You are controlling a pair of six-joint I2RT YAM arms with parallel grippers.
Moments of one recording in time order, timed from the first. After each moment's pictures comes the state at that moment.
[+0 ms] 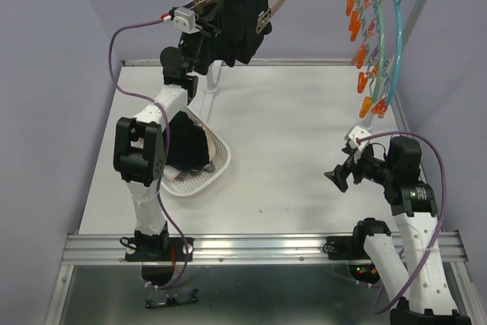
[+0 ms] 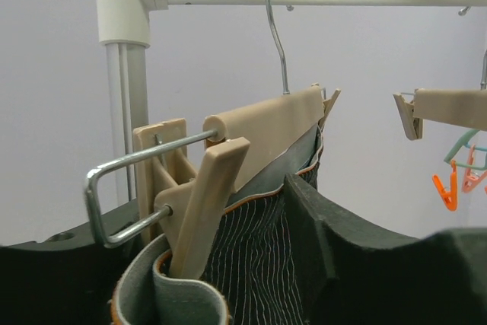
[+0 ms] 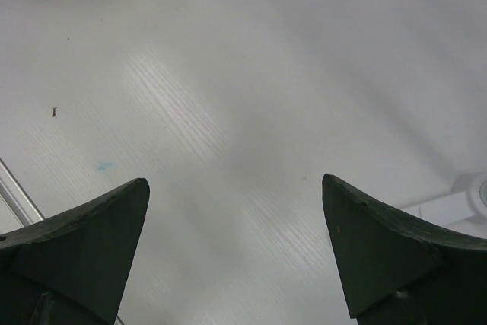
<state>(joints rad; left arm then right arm) -0.26 1.95 1.57 1.16 0.19 -0.15 -0.03 0.59 0.74 -0.74 -0.75 -0.54</state>
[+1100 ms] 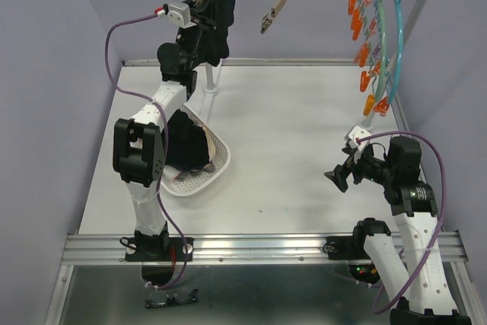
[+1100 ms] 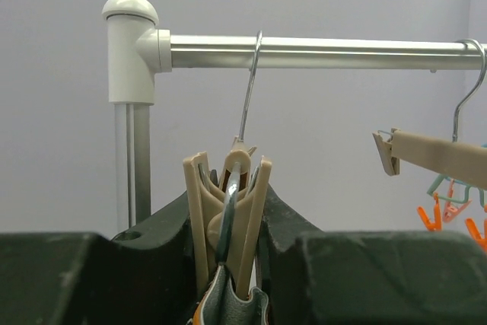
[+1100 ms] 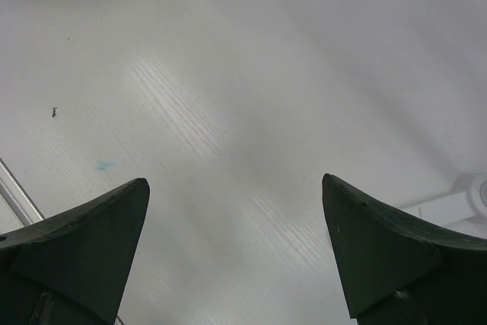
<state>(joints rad) -0.26 1.94 1.64 1.16 0.18 -0.20 -0.03 0.59 0.74 -0.74 -0.75 -0.54</state>
